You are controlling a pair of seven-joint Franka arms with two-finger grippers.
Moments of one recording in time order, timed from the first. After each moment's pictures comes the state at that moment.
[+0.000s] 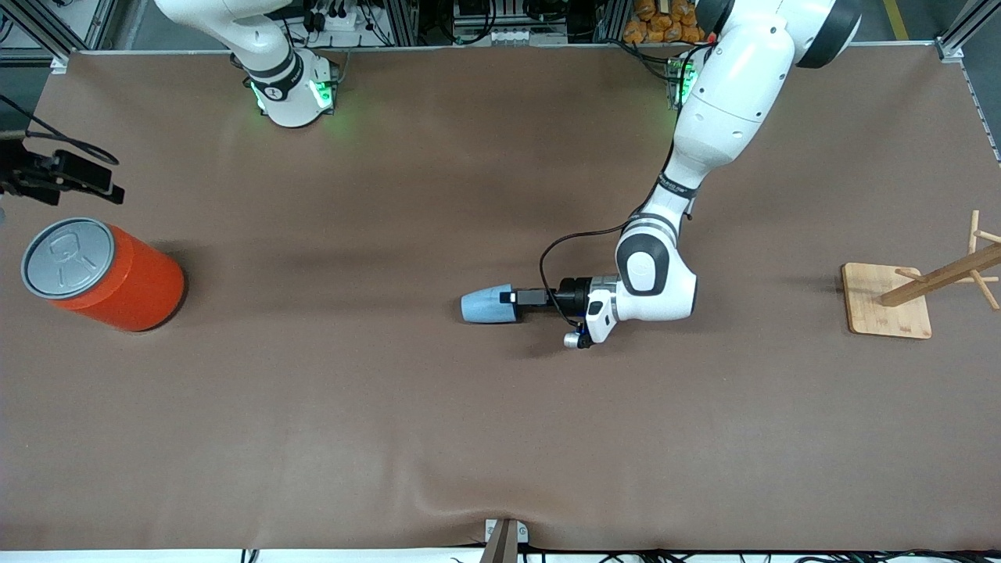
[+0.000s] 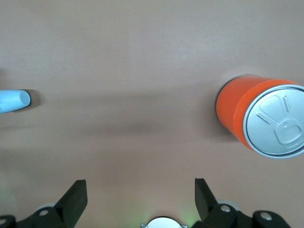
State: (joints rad) left arm -0.49 0.81 -0.03 -1.66 -1.59 2.12 0.49; right arm 0.20 0.04 -0.27 -1.46 0.09 1.38 -0.03
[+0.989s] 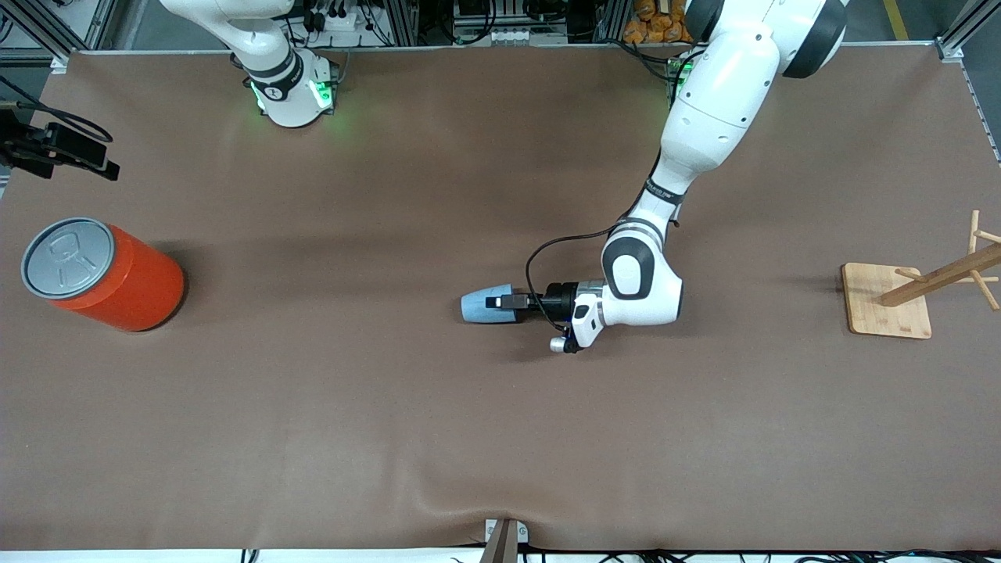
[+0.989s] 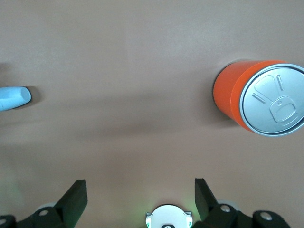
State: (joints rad) left arm -0.52 0.86 -0.03 -1.58 -1.60 2.14 0.50; right arm 0.00 0.00 -0.05 -1.46 0.07 1.33 0.04
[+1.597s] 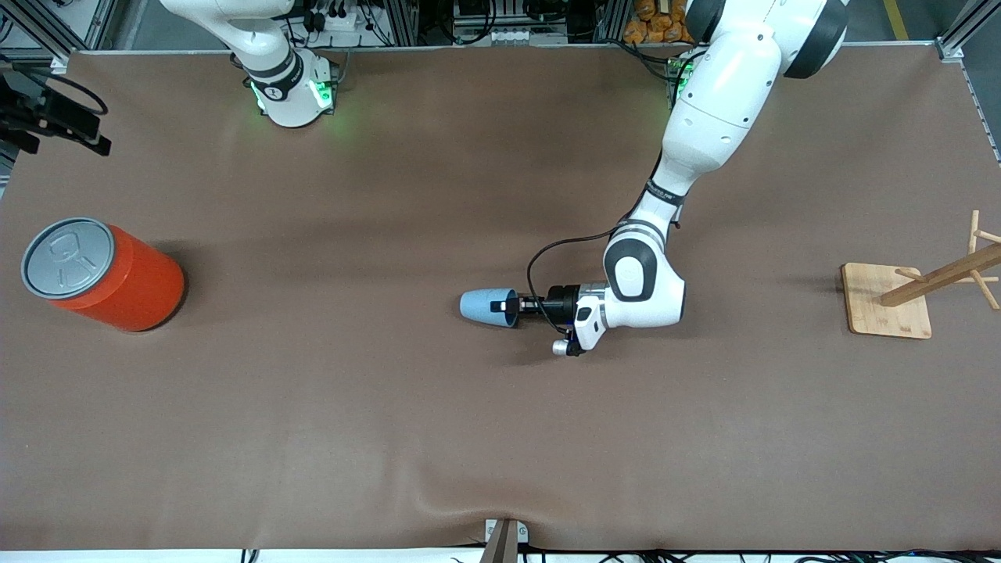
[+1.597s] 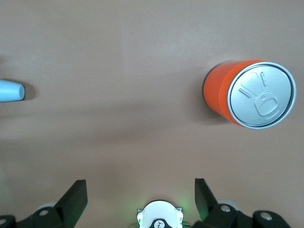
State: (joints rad) left arm -0.51 0.86 -0.02 -1.57 -1.61 2.14 0.50; right arm 0.00 -0.07 -0.02 -1.46 0.02 1.29 0.04
